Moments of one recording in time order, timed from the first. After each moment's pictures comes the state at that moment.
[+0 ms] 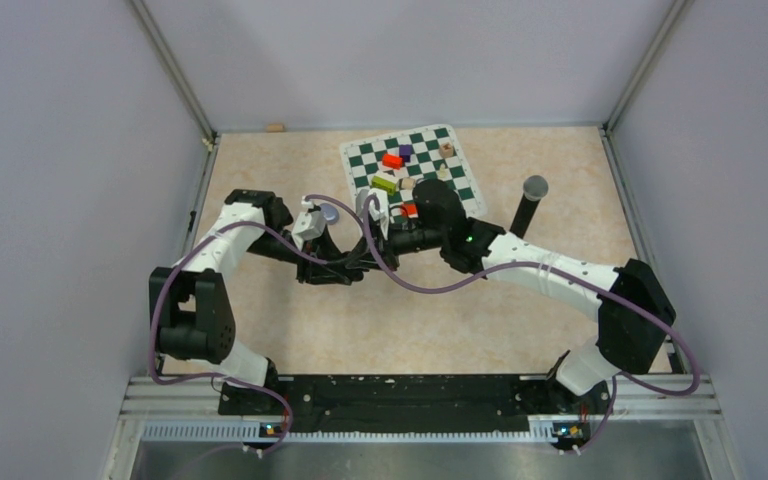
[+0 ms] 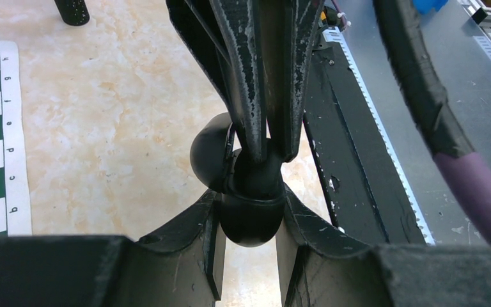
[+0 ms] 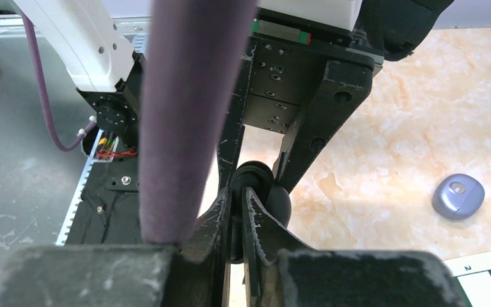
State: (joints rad) left arm -0.12 1.55 1.14 -1.52 1.38 1.76; right arm 0.90 1.53 1.16 0.10 -0.74 -0.14
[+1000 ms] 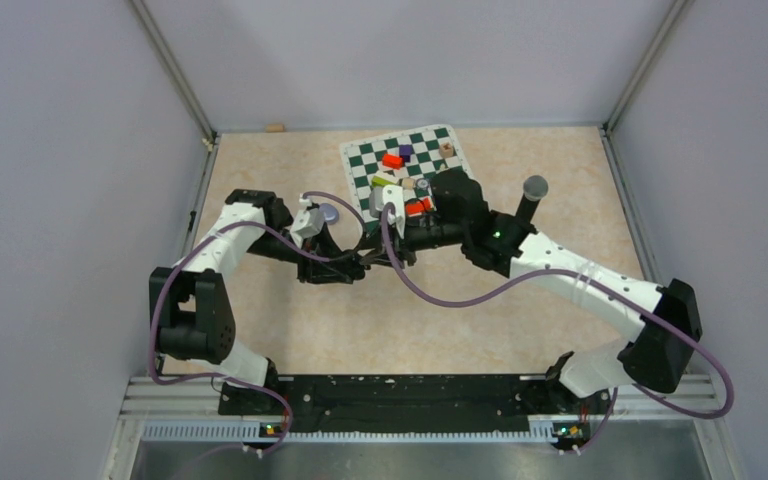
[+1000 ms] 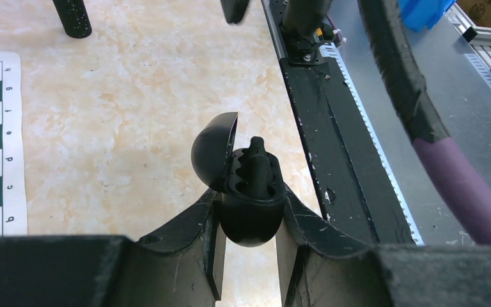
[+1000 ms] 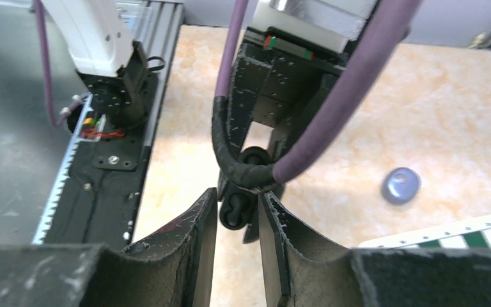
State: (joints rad) left arm -0.12 1.55 1.14 -1.54 1.42 1.76; right arm 0.89 1.40 1.23 -0.15 -0.69 -0.31
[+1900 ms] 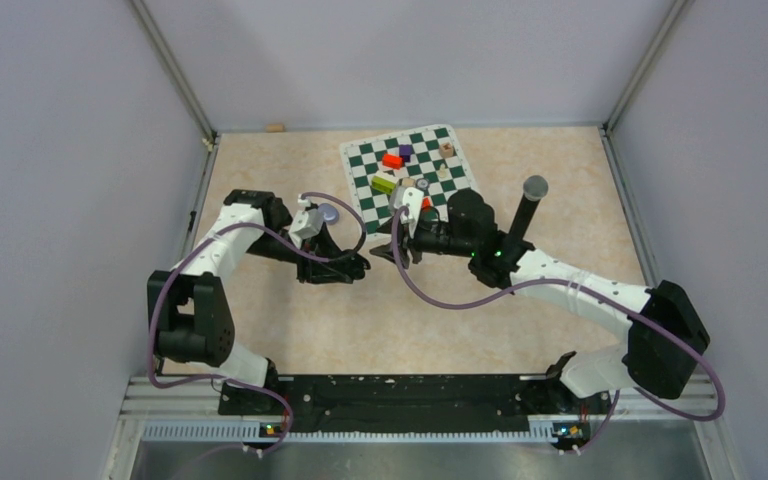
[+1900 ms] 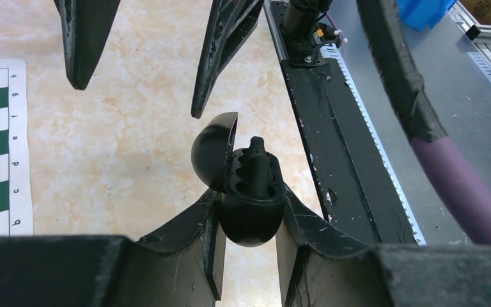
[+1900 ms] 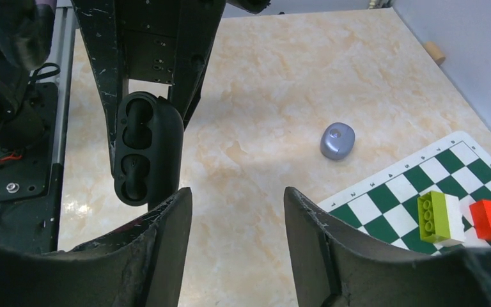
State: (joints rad) left arm -0.12 1.53 1.14 -1.54 1.42 1.76; right arm 0.84 1.36 0.95 0.24 -0.48 -0.21
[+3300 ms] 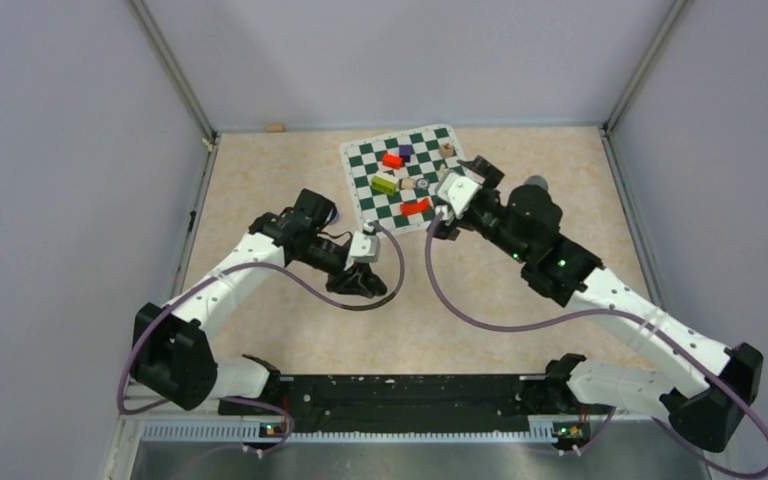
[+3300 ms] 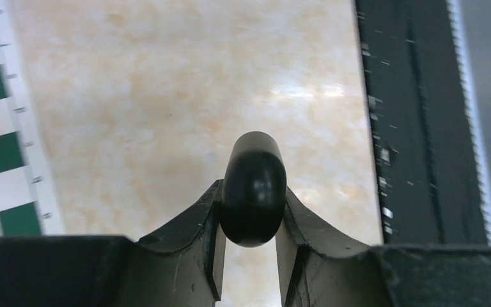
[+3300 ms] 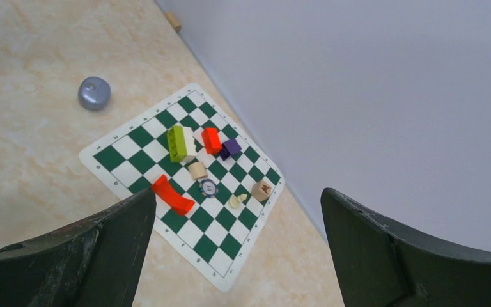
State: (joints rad) left arm -0.45 1.34 1.04 -0.85 0.96 0.97; right arm 0.75 1.04 0.99 -0.01 0.02 -0.65
